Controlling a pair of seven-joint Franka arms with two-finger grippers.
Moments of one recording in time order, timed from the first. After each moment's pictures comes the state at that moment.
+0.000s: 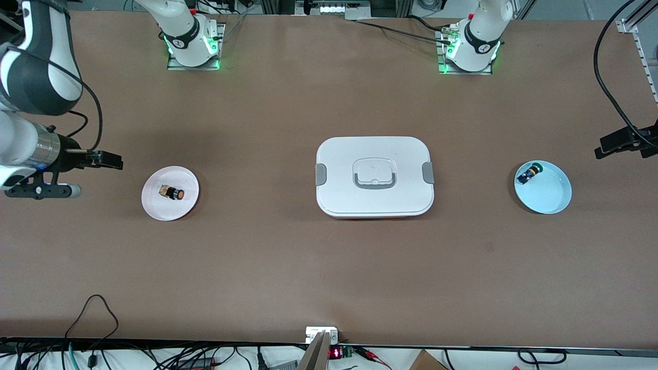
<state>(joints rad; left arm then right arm) 0.29 0.18 -0.20 -1.40 0.02 1.54 0.06 0.07 0.27 -0.10 -1.61 0.00 1.69 -0.02</state>
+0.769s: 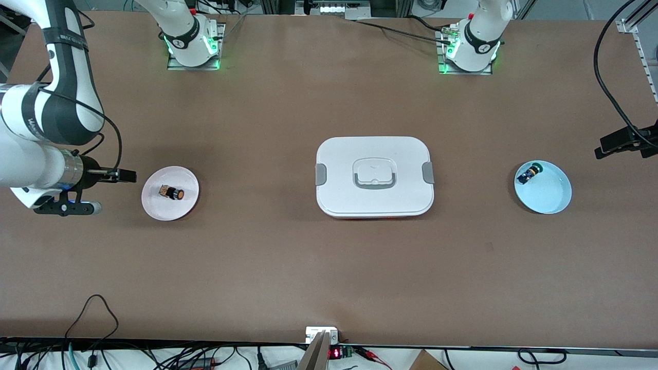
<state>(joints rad) 0.29 0.18 -0.20 -1.40 0.02 1.54 0.06 0.08 0.37 -0.10 -1.61 0.00 1.76 0.00</state>
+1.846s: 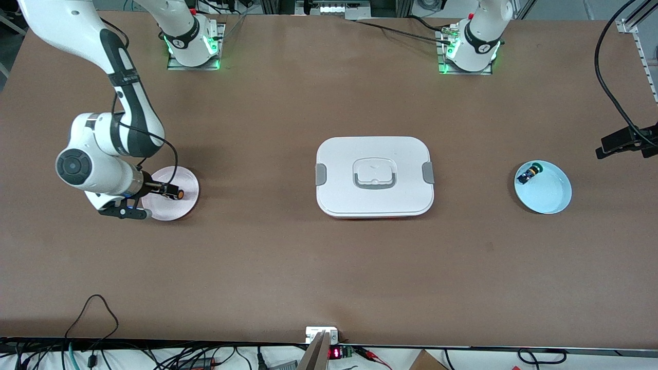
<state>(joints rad) 0.30 0.18 -0.20 -1.40 0.02 1.54 0.06 0.14 0.45 -0.10 -1.91 0.00 2.20 0.16</state>
